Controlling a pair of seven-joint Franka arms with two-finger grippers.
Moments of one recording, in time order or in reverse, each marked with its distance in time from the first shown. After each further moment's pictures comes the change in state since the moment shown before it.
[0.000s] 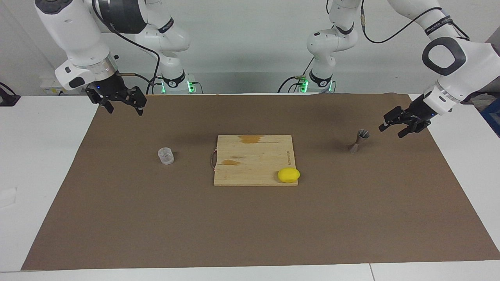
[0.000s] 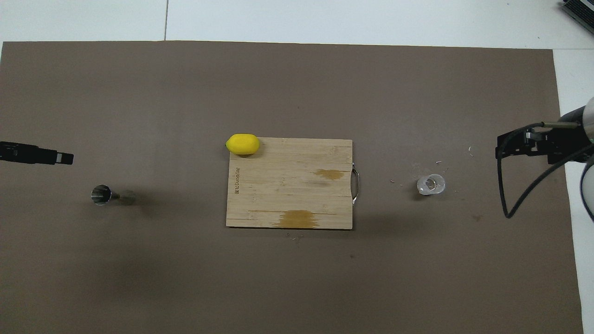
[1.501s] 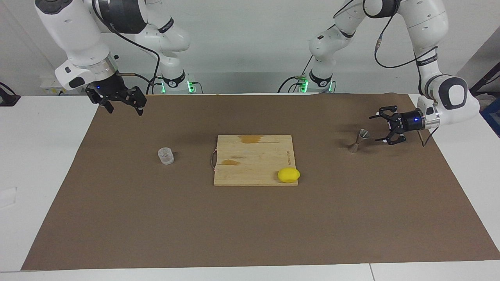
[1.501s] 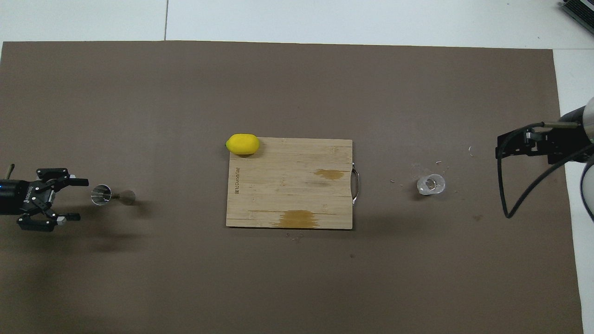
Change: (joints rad) left arm 0.275 0.251 -0.001 -0.121 -0.418 -0.418 1.216; right arm 0.000 0.000 0.000 0.000 0.000 0.000 0.000
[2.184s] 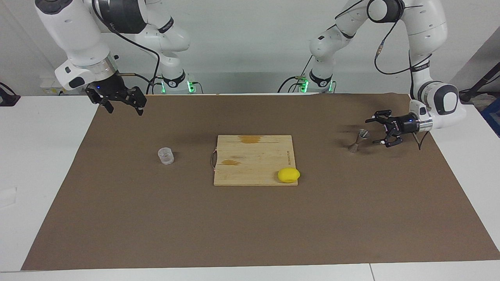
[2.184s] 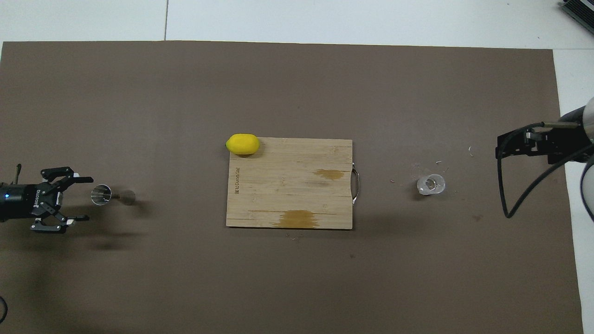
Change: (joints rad) left arm 0.024 0.035 -0.010 -0.063 -0.117 -0.007 0.312; right arm 0.000 0.000 0.000 0.000 0.000 0.000 0.000
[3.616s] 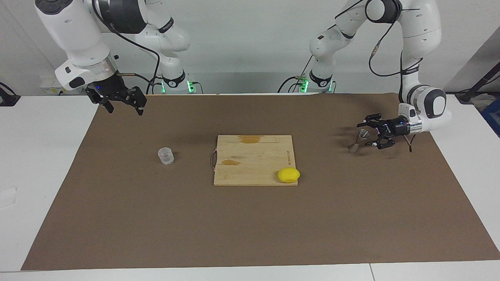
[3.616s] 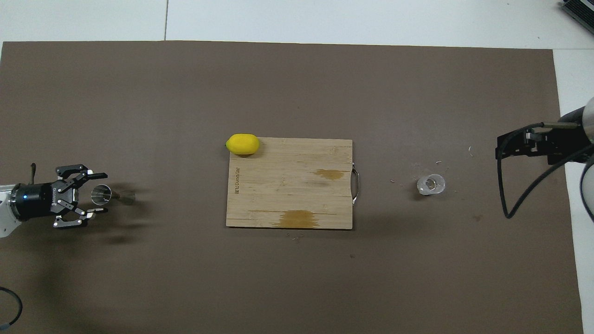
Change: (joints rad) left arm -0.031 -0.003 -0.005 -0.058 -0.104 0.046 0.116; right arm 0.000 0.000 0.000 -0.001 0.000 -0.003 0.000
